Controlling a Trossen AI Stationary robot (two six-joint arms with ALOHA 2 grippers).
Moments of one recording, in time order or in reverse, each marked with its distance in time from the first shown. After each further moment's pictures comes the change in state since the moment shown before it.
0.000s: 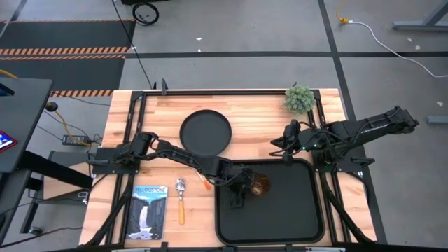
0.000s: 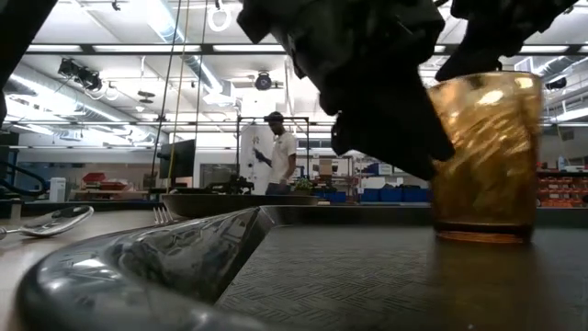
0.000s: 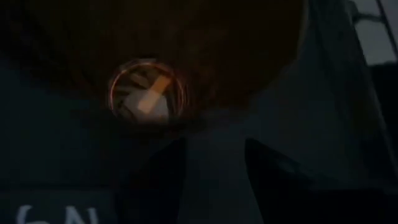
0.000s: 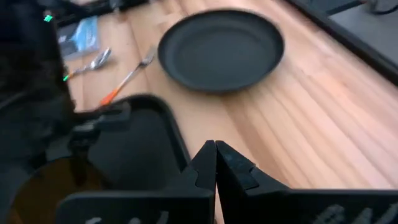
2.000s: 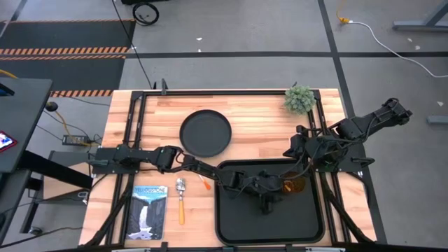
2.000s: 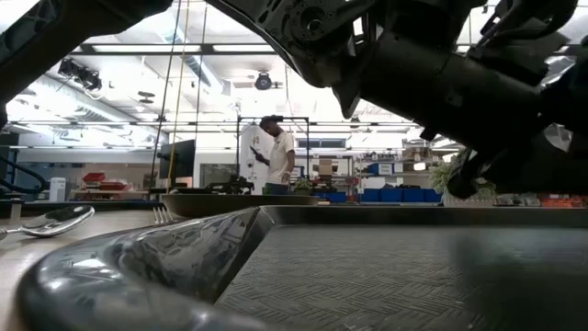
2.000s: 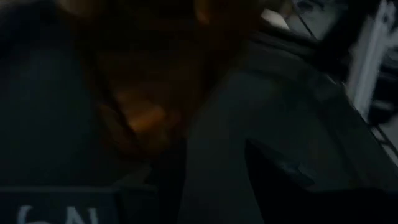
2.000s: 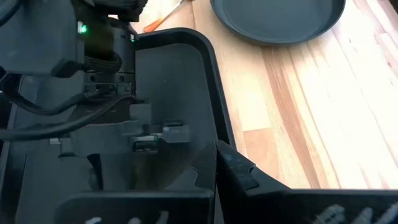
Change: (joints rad) left arm -0.011 0.400 0.366 0.465 -0.226 -0.104; right arm 0.204 0.068 0.241 -0.411 -0.069 0.029
